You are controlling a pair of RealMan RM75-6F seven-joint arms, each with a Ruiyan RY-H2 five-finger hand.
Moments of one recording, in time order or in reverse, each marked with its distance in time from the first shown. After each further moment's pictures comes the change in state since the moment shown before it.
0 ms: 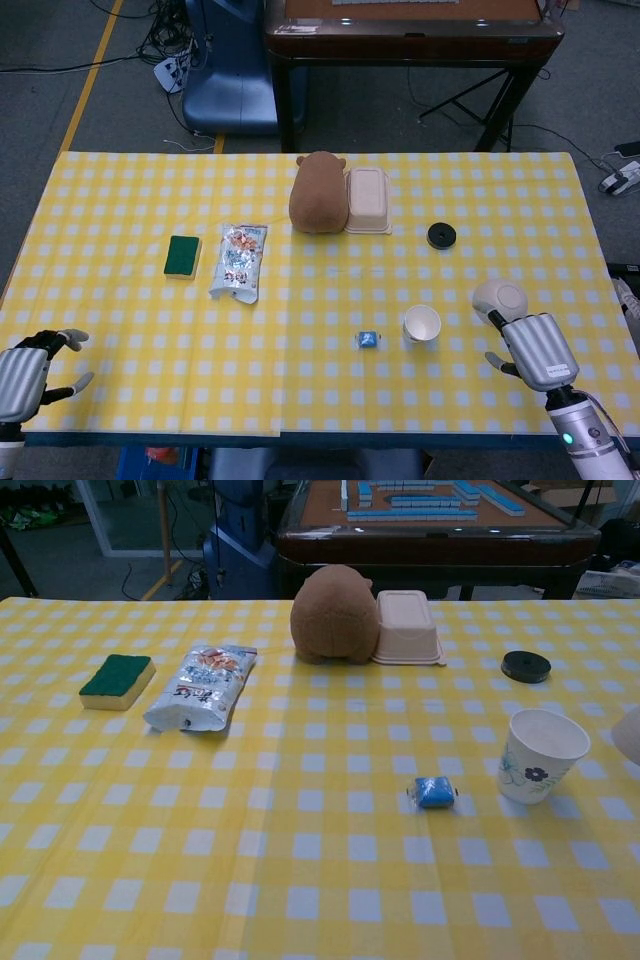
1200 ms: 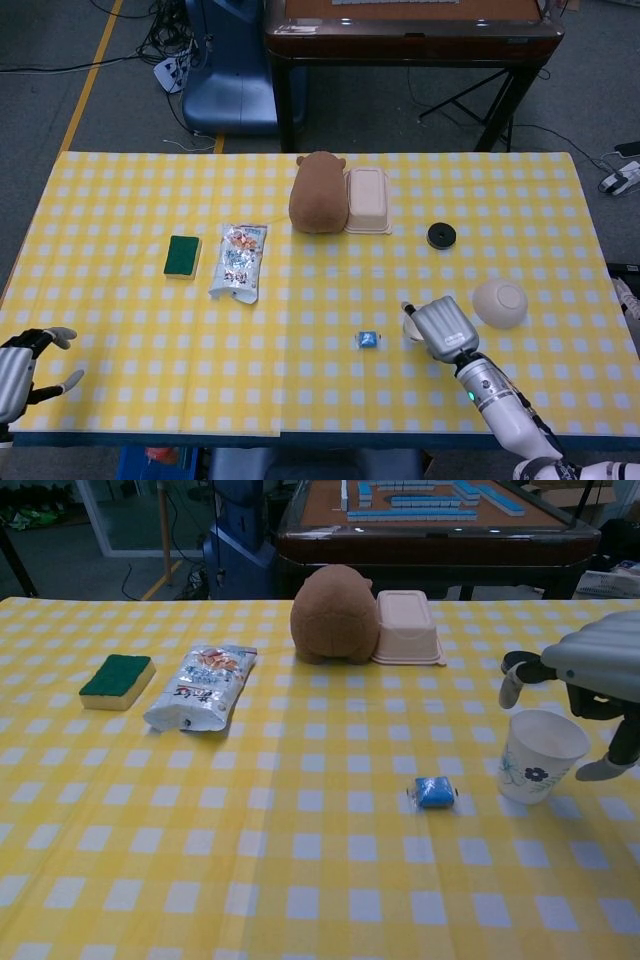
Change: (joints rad) left arm 0.011 0.024 -0.013 0.002 -0.014 0.012 -0.051; right arm 0.370 -0.170 0.020 -0.160 0.603 -0.252 -0.638
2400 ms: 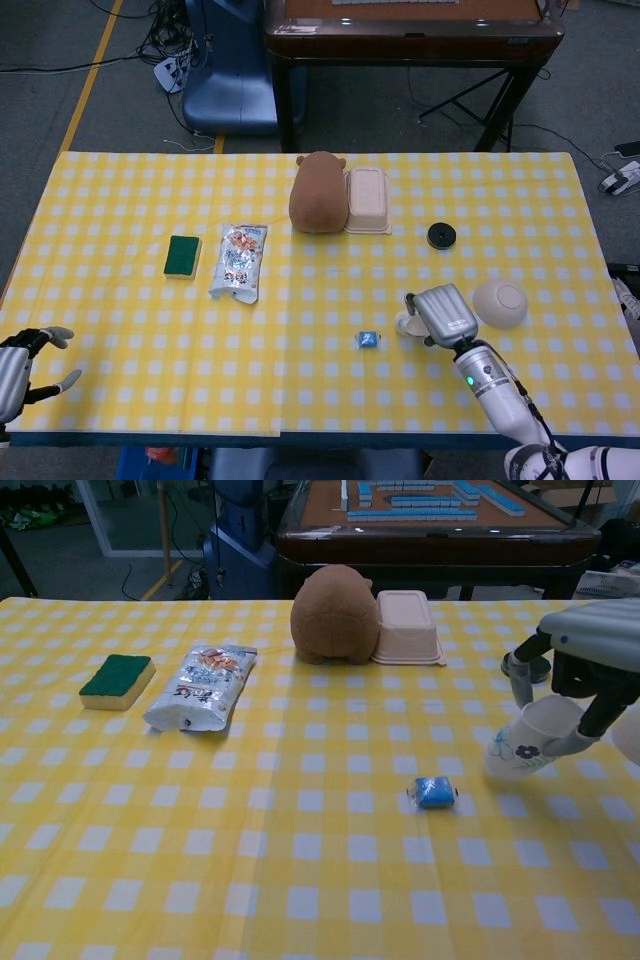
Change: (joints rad) left arm 0.003 0.006 -0.004 0.000 -0.003 -0.001 -0.014; right arm 0.034 -0.038 -0.021 0.127 -0.072 0.058 0.400
